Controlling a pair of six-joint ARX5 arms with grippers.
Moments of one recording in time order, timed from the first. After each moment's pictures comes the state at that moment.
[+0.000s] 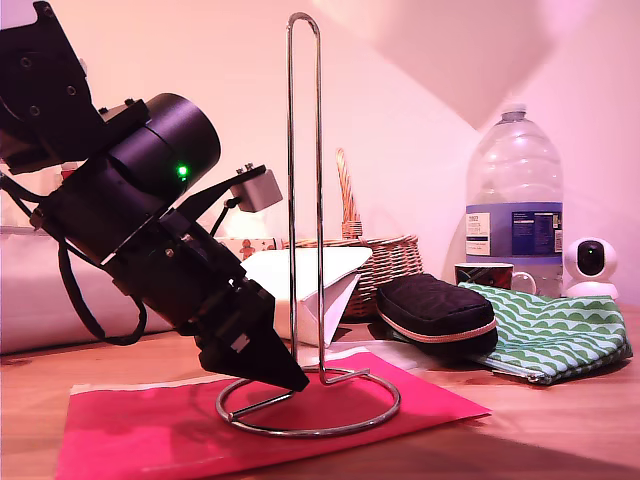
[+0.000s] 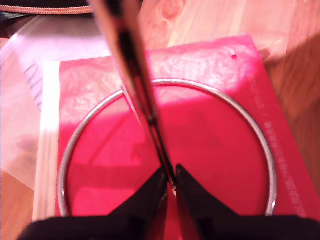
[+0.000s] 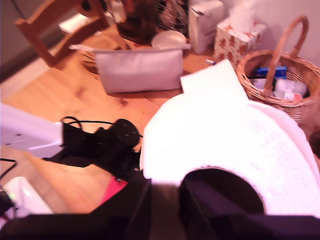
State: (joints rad) left arm -0.63 1.78 0.77 0.16 0.35 0.48; right arm 0.73 1.37 2.17 -1.39 -0.06 0.03
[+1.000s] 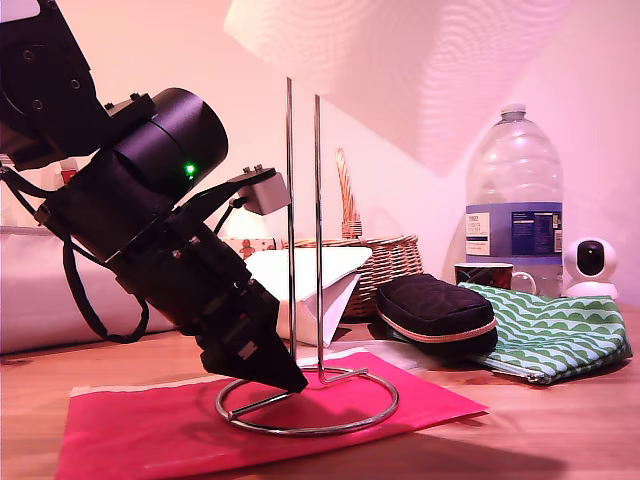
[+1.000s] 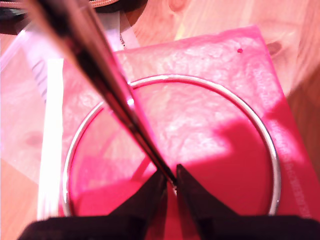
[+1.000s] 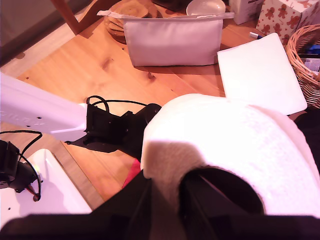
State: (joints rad) left arm -0.64 1.77 0.77 0.15 0.27 0.48; right arm 0.82 1.49 2.17 -1.39 -0.07 0.05
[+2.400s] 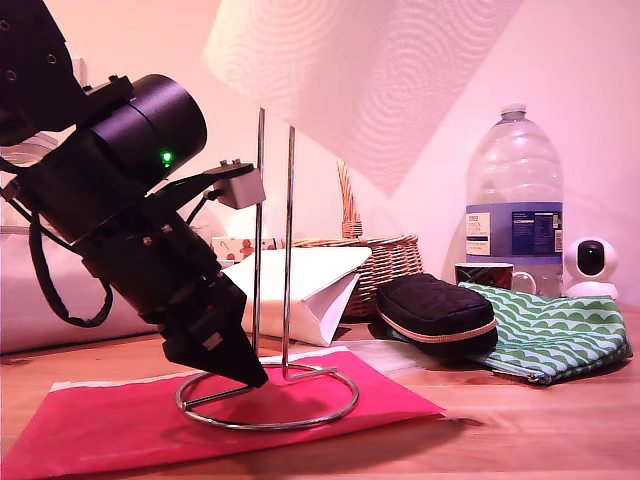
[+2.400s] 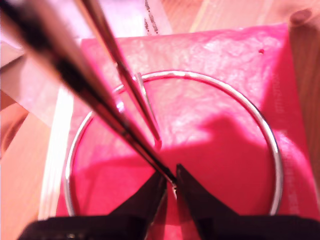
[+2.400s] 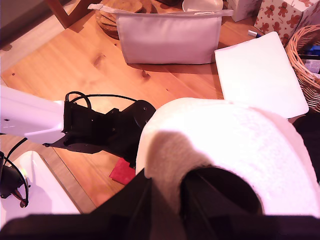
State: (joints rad) left arm -0.63 1.70 0.76 0.05 0.23 0.48; right arm 0.84 1.57 2.19 -1.37 -0.01 0.05
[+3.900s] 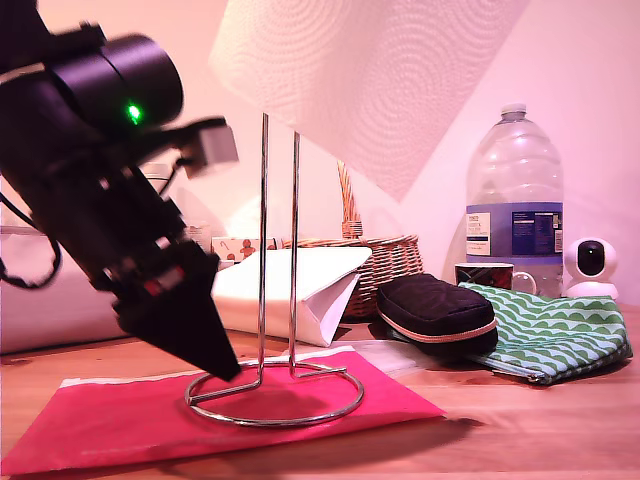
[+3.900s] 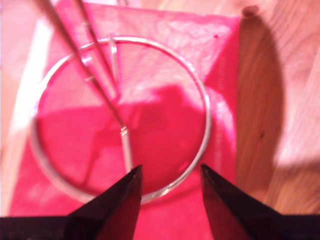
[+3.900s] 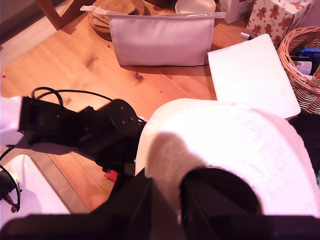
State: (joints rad) left arm -0.61 1.52 0.74 -0.21 0.26 0.37; right arm 0.84 1.57 2.19 -1.37 0.02 0.05
